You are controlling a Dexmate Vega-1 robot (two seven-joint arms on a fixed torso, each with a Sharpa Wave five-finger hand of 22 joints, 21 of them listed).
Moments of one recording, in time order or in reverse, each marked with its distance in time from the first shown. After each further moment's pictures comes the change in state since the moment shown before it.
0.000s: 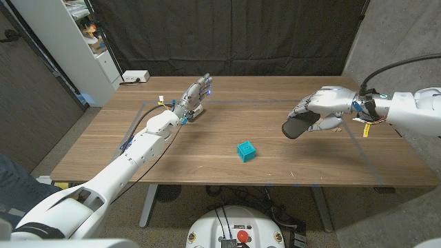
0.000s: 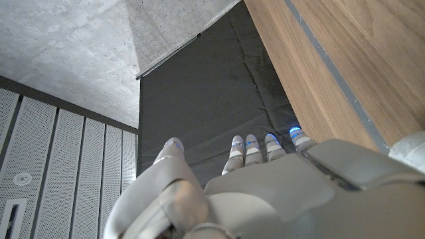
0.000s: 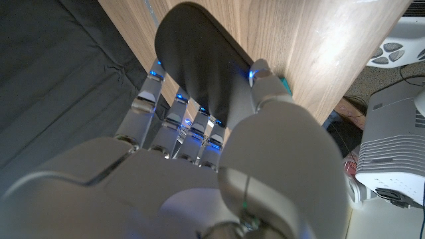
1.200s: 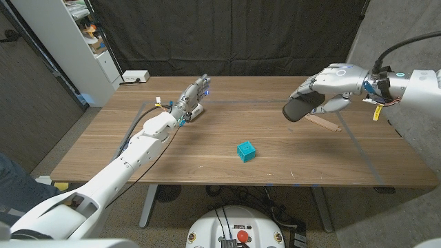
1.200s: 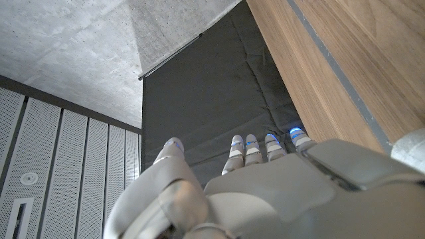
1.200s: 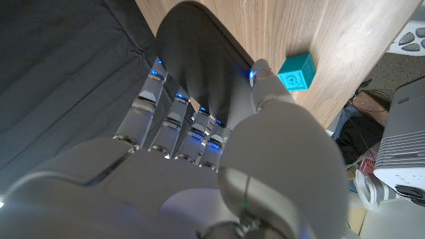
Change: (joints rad) left arm 0.042 0.031 -0.018 -0.055 -0.011 -0.001 0.014; left_hand 0.000 0.000 0.000 0.000 0.000 0.000 0.000 0.000 0.000 0.000 0.000 0.000 0.000 0.000 0.000 0.000 0.000 -0.005 -0.005 0.000 0.000; right arm 0.086 0.103 0.089 -0.105 0.080 0.004 0.160; right_hand 0.000 0.000 0.001 -0.001 0.003 0.000 0.000 -0.001 0.001 0.001 -0.001 -0.006 0.005 0.022 -0.004 -0.011 0.007 0.016 -0.016 0.000 0.000
